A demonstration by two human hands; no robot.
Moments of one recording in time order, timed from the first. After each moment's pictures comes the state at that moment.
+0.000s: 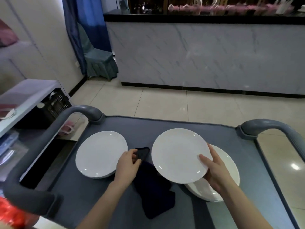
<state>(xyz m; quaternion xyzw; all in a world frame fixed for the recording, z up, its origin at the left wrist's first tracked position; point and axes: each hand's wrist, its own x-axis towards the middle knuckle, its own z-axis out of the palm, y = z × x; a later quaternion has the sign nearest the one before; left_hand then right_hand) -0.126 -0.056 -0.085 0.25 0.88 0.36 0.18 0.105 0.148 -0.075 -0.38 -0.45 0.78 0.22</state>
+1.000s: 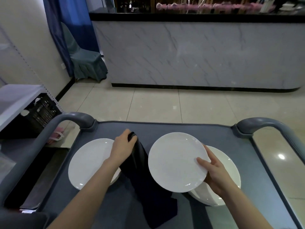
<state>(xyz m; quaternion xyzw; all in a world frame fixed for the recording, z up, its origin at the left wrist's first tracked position) -0.201 -0.003 -0.044 0.34 0.87 0.34 0.15 0.096 0.144 -0.067 -0.37 -0.49 0.77 0.21</state>
